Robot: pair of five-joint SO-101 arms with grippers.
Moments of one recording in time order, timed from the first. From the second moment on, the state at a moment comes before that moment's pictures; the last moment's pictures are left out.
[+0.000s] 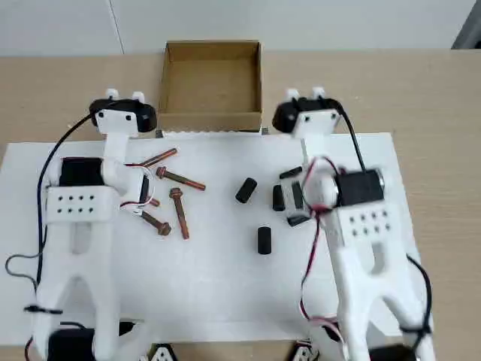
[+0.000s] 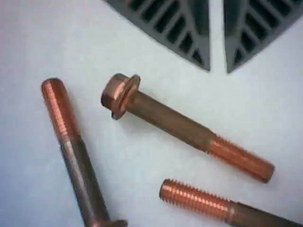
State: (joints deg) left arm -5.5 -19.4 21.8 86.5 -3.5; right arm -14.5 -26.0 16.2 86.2 -0.9
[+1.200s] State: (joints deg) left arm -5.5 -5.2 21.8 78.5 -4.5; right arm -20.2 18.0 -7.0 86.2 -5.1
